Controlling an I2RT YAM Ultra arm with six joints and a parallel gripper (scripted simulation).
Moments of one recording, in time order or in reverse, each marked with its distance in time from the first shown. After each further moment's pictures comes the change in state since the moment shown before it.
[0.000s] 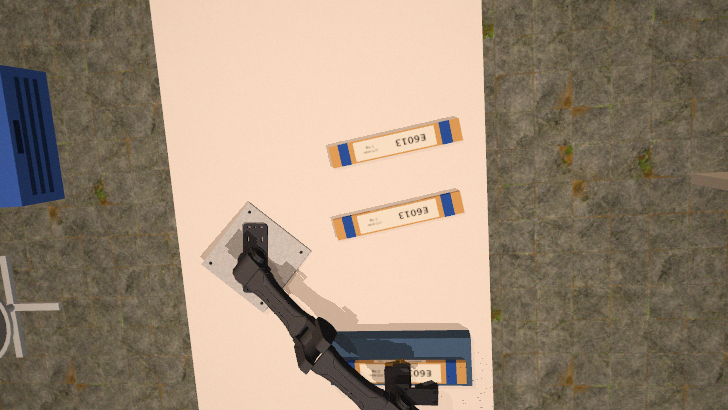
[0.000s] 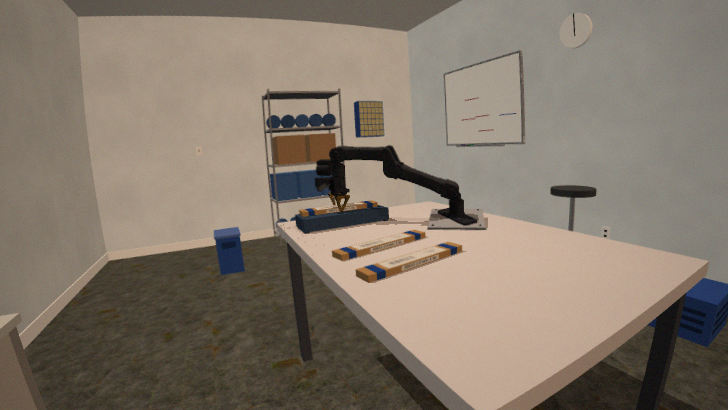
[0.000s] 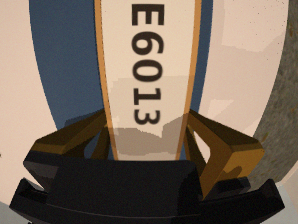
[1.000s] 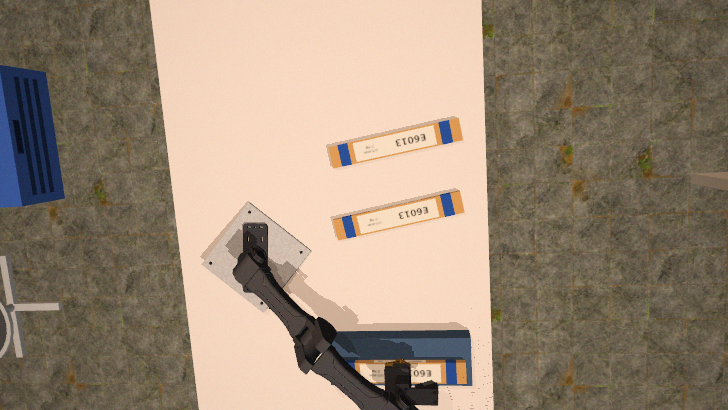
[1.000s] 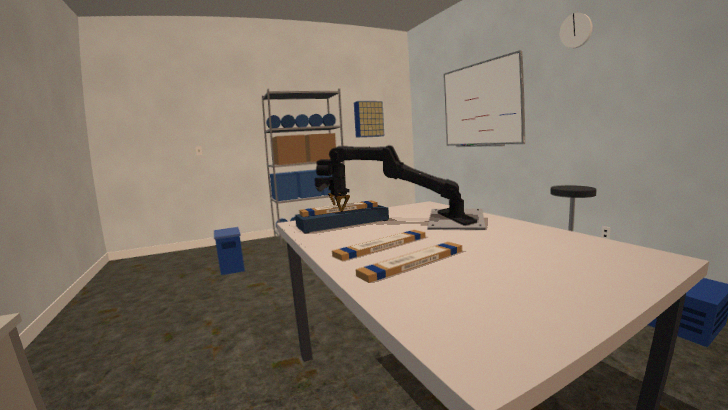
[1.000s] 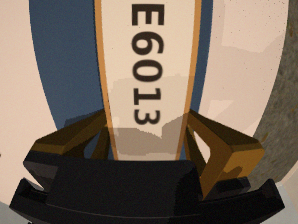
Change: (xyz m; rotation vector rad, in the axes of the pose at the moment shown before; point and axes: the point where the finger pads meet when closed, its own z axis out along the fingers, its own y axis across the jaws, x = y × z) arm 0.000 0.000 0.000 0.000 0.000 0.000
